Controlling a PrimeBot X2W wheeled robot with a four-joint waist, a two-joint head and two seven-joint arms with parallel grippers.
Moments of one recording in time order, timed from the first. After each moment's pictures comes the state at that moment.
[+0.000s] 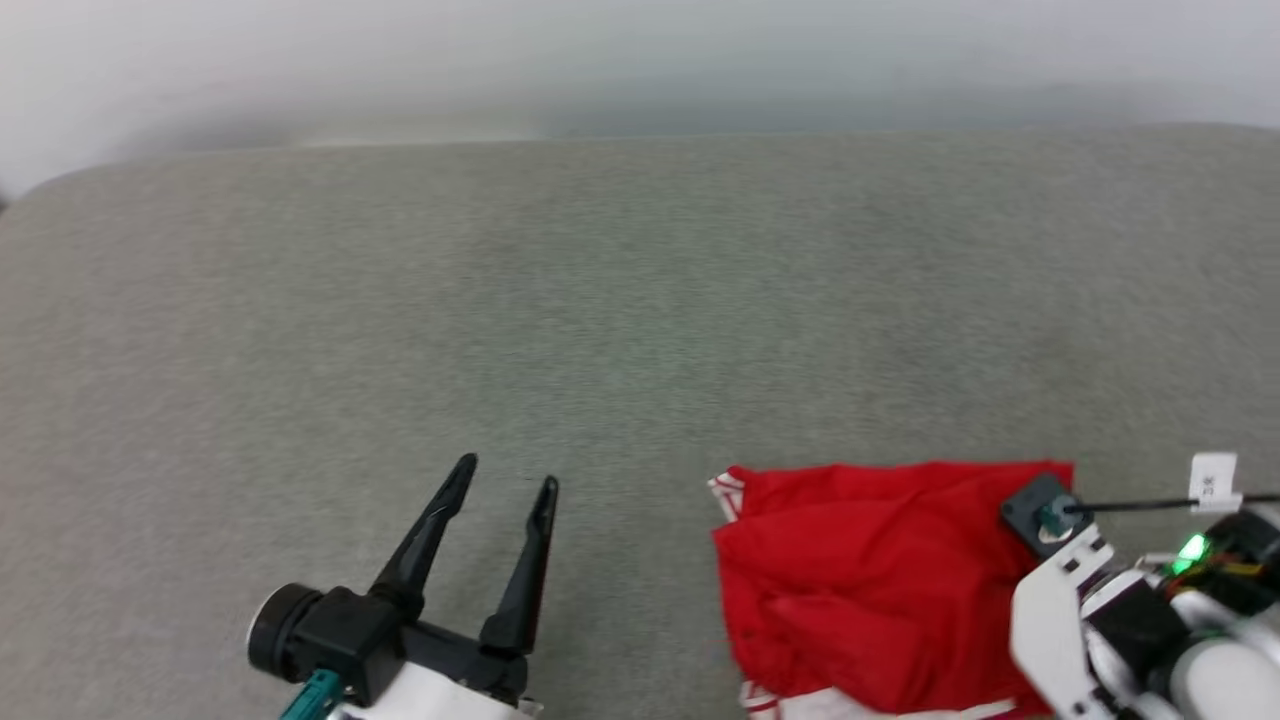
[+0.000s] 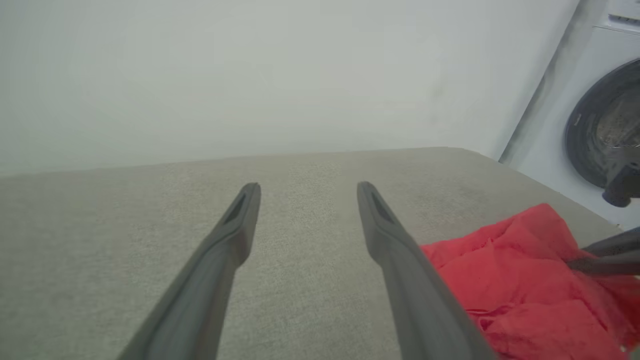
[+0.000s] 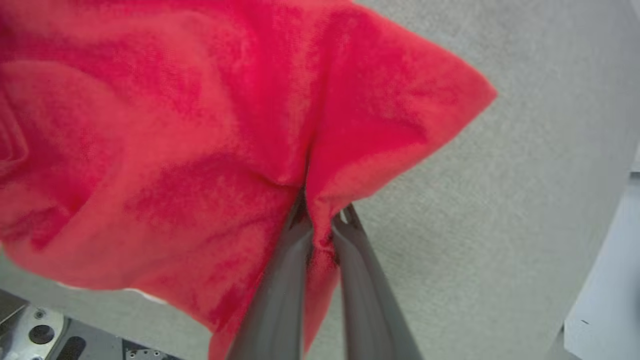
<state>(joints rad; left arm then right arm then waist) 0.04 0.15 -0.23 -0.10 -0.23 -0.13 -0.26 -0.13 -0.47 0.35 -0.07 0.14 0.13 0.83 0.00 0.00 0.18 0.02</state>
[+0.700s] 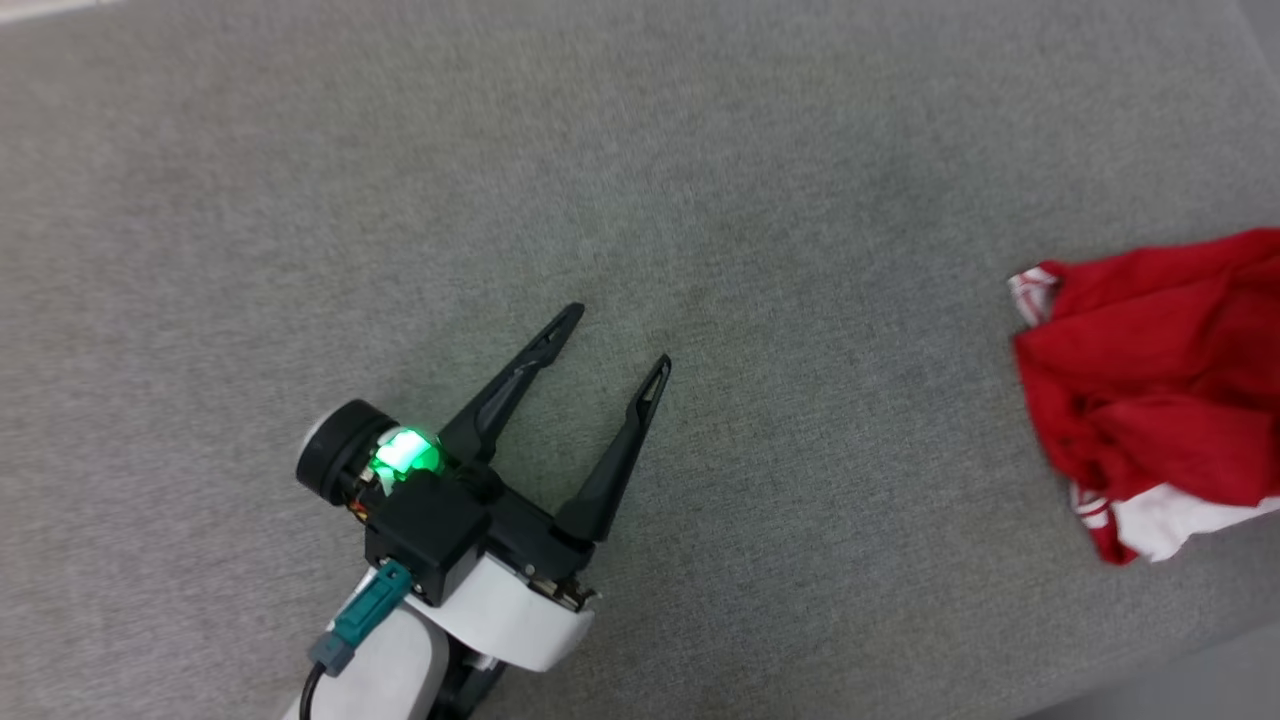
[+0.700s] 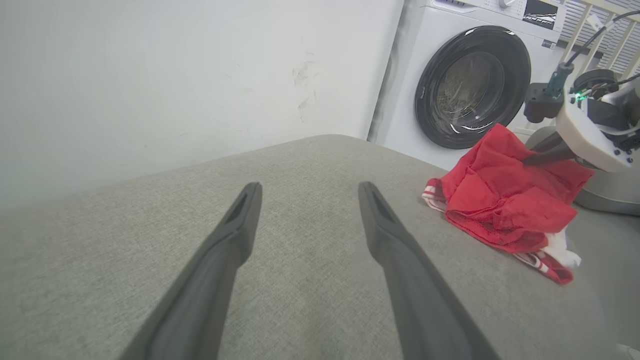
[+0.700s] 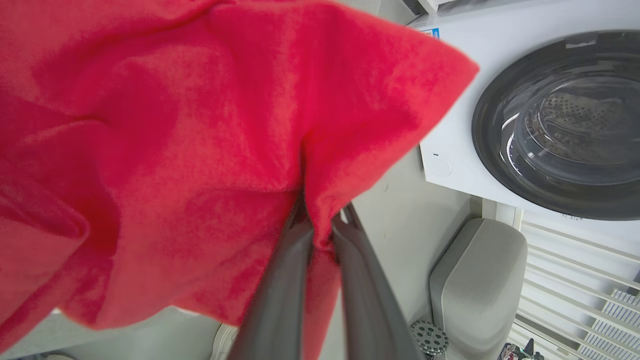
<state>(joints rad) -0.25 0.24 -0.43 -0.13 -0.20 -0.13 -0.26 -0.43 -0.85 0.29 0.14 0.15 0.13 0.64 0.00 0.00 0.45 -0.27</state>
